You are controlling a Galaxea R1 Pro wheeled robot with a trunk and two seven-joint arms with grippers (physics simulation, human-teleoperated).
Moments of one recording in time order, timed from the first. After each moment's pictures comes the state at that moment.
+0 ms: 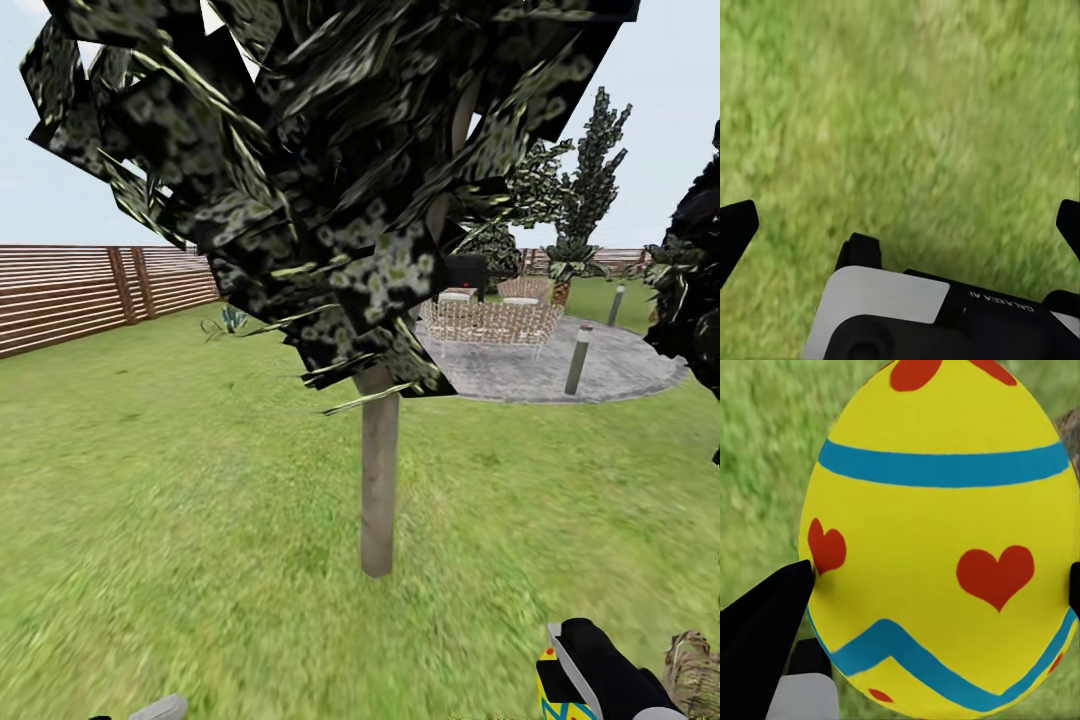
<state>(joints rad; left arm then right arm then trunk) -0.25 0.18 0.11 -0.61 0.31 0.68 -0.03 -0.48 -0.19 0.03 -0.52 0.01 0.75 -0.02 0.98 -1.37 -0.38</state>
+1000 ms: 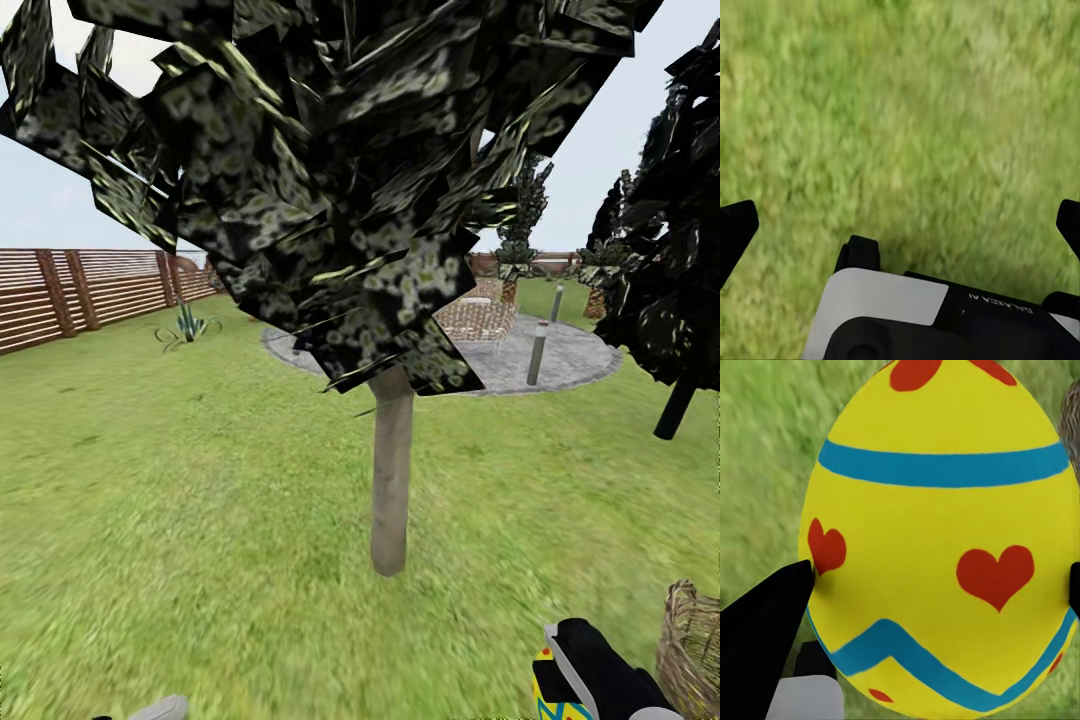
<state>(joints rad) -0.25 0.18 0.11 -0.61 0.31 0.68 -0.03 -0.48 -0.18 0.03 -0.52 0.01 0.75 -0.02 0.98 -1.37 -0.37</state>
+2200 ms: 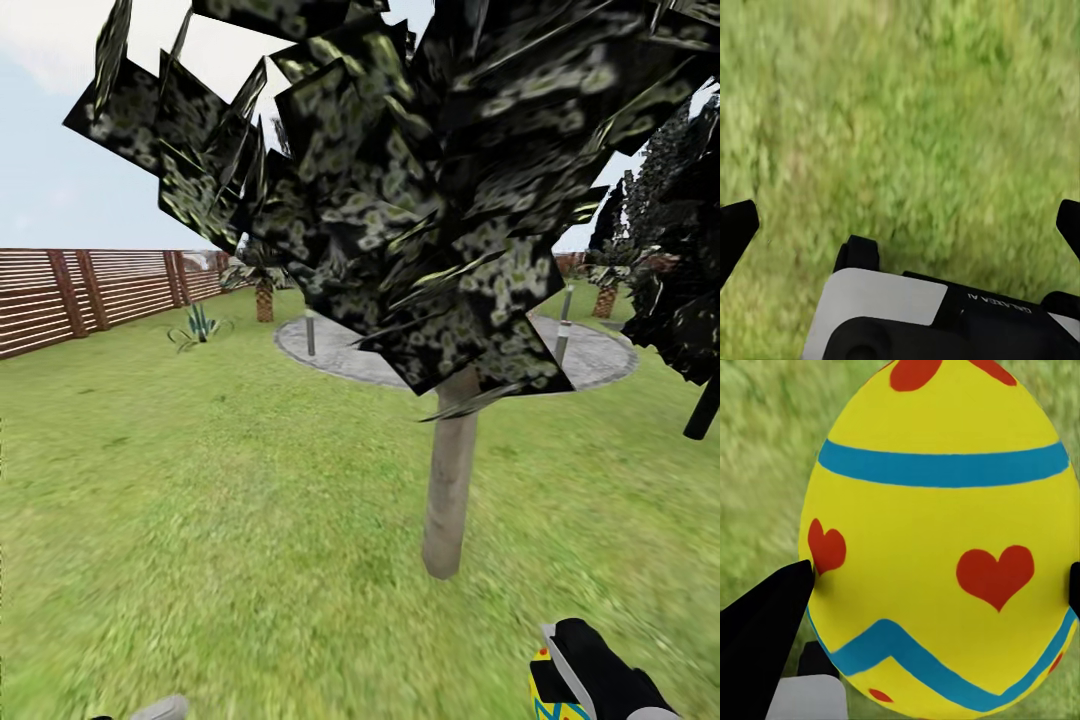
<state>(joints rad) -0.24 0.18 0.11 -0.61 0.31 0.68 -0.03 -0.48 -0.17 0.03 -0.52 0.01 0.75 -0.02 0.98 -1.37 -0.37</state>
